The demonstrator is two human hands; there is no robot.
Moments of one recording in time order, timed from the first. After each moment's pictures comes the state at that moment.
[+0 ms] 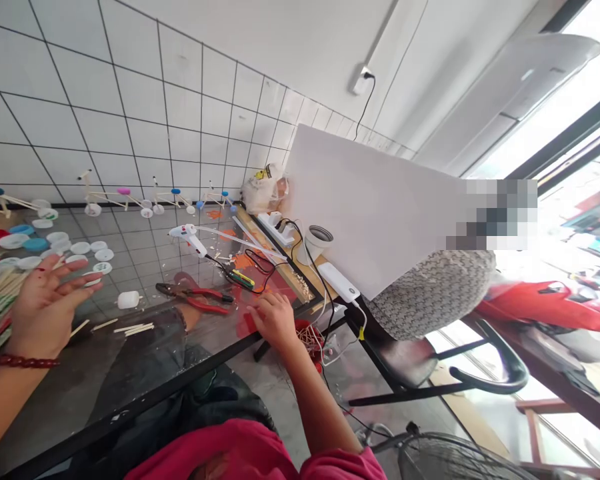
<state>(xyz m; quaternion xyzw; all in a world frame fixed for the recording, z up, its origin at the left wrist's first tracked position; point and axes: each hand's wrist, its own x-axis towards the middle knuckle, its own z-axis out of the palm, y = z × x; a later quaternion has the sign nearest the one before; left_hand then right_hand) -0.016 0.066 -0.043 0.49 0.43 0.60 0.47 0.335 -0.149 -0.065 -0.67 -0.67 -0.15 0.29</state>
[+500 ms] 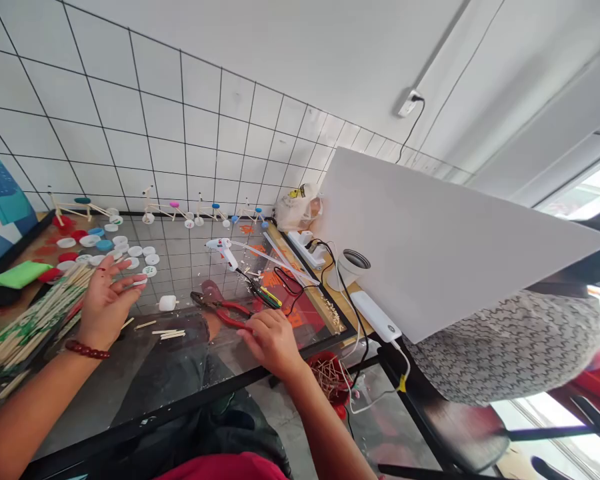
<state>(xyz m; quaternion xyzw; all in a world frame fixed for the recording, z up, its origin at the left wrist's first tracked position) -0.013 0.049 -0.036 0.50 0.43 0.62 0.43 0.286 -0.116 -0.035 -0.52 -0.77 -0.12 0.34</state>
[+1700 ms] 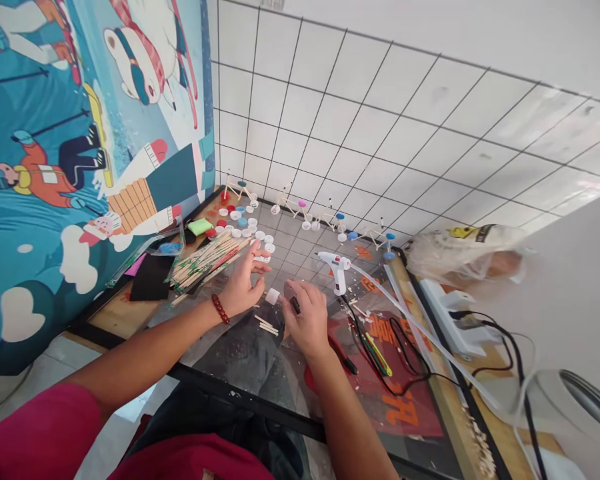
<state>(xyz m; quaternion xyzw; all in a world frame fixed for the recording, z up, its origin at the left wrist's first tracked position) -0.007 0.035 -0.050 0.70 0.38 0.56 0.23 0.191 0.011 -0.056 -0.43 -0.80 -0.04 0.41</state>
